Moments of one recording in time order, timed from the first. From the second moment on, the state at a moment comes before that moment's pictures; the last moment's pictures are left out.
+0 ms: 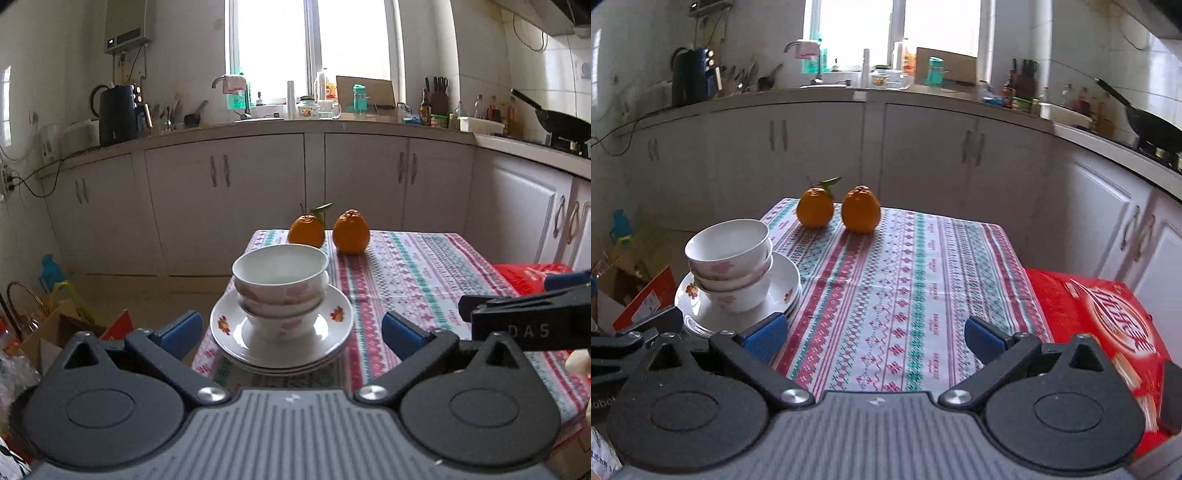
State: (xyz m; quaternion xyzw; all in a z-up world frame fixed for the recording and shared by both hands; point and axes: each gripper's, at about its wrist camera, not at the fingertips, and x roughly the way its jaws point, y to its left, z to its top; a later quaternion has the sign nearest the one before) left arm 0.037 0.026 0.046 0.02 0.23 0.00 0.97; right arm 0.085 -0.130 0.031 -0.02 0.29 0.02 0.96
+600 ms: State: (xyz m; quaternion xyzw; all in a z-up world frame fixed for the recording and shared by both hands) left arm 0.036 0.019 0.046 0.02 0.24 0.01 0.97; right arm 0.079 -0.134 0.029 -0.01 0.29 0.00 0.96
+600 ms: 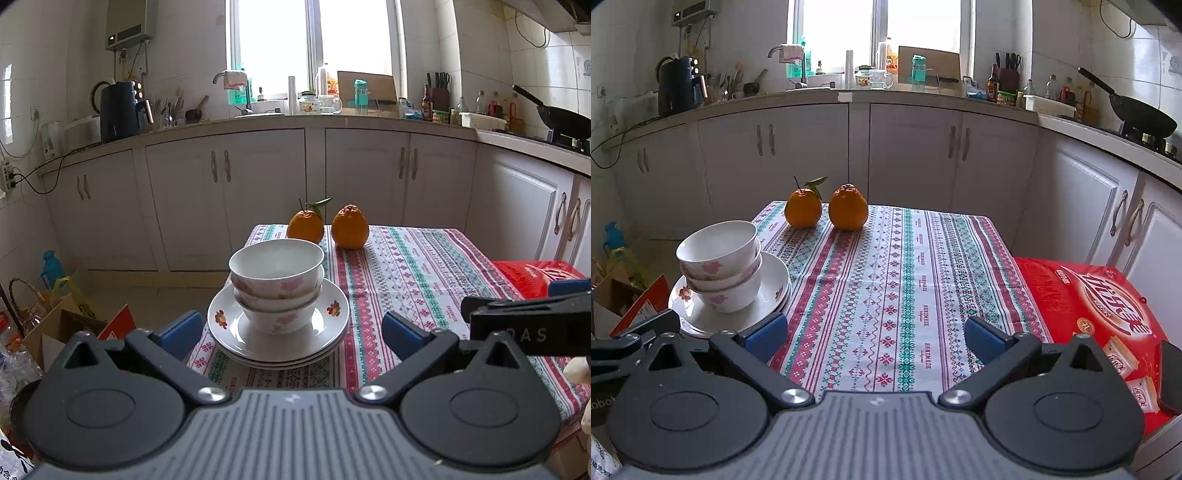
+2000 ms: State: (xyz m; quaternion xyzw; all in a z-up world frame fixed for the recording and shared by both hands) left arm 0.036 0.017 0.048 0.02 0.25 0.02 0.97; right arm 0.075 -0.131 0.032 -0.02 0.28 -0.01 0.96
